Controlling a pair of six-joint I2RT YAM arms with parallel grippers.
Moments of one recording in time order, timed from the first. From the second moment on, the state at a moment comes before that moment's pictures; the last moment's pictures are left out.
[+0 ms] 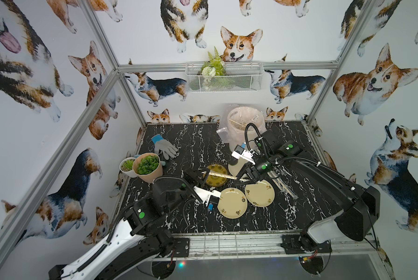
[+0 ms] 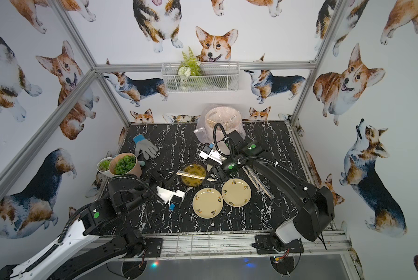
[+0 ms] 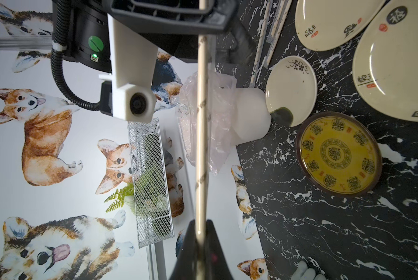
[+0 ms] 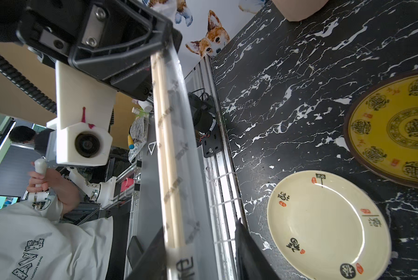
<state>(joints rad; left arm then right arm) -0.89 0.63 0.83 -0.45 -0.14 1.56 0.67 1.47 1.39 -0.99 -1.04 -0.13</state>
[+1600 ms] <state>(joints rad) -0.90 0.65 0.82 -0.40 -0.14 1.57 0.71 1.47 1.41 -1.14 -1.21 -0.09</state>
